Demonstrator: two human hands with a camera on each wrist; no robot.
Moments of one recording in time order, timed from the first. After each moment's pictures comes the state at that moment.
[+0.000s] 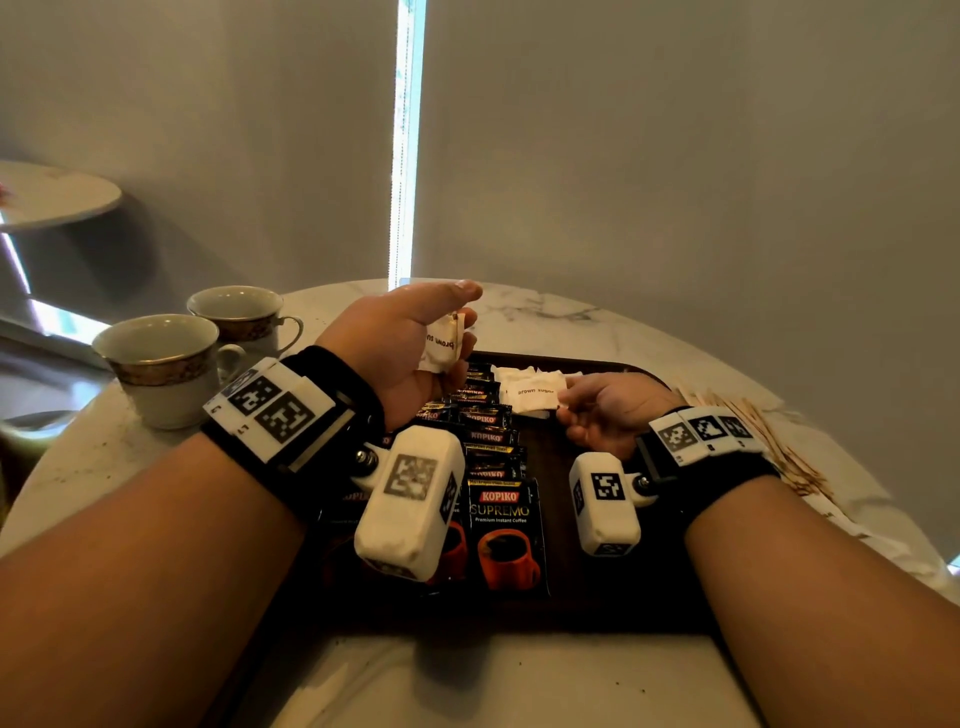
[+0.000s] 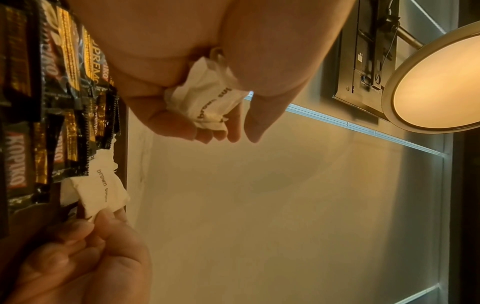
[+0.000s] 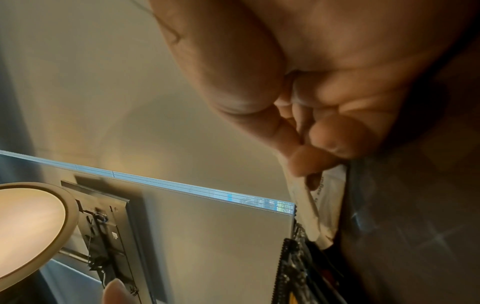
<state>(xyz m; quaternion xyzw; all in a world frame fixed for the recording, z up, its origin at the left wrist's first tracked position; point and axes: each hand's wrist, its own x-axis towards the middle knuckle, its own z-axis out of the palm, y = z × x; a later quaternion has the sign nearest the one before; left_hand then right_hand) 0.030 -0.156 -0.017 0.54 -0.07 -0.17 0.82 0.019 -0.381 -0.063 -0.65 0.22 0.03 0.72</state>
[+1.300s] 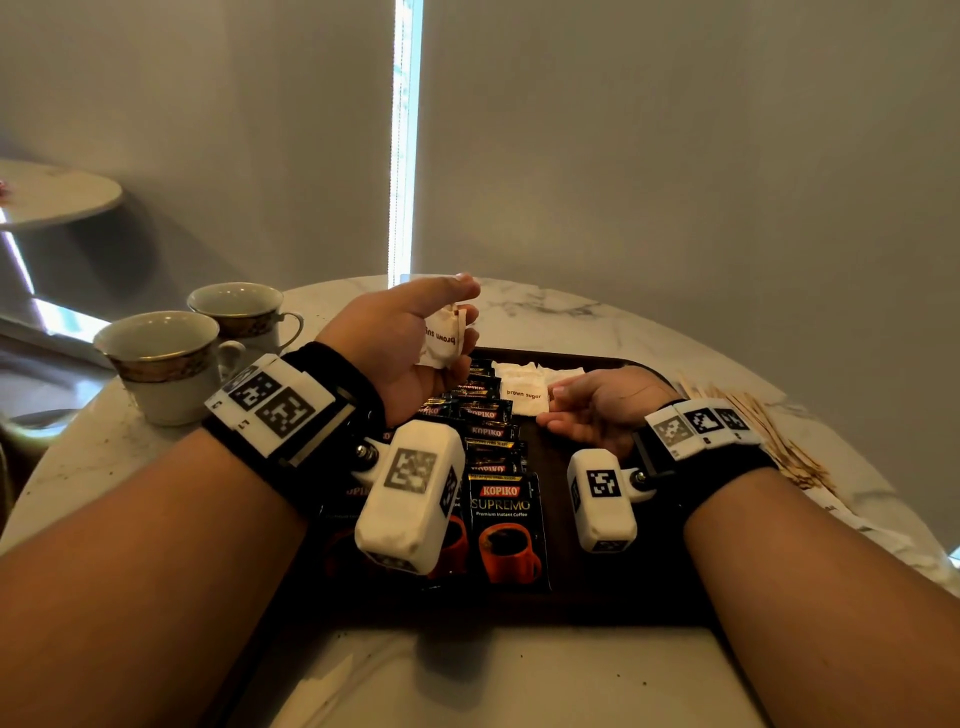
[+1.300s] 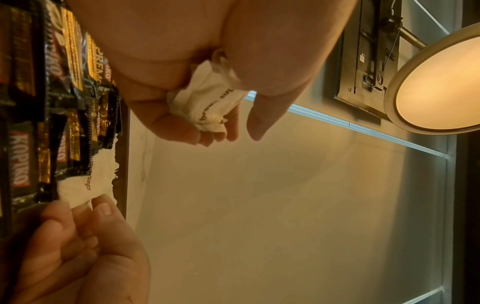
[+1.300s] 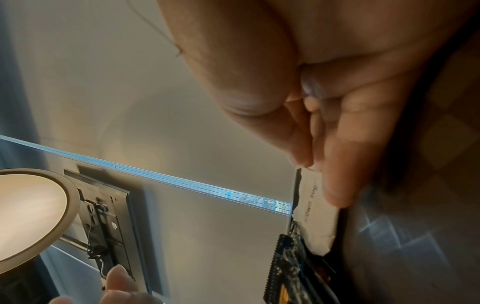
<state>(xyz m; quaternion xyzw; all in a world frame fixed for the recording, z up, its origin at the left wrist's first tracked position) 0.027 -0.157 -0.015 0.53 -0.06 -0.18 0.83 0.019 -0.378 -0.061 -0.69 0.26 0.04 0.67</state>
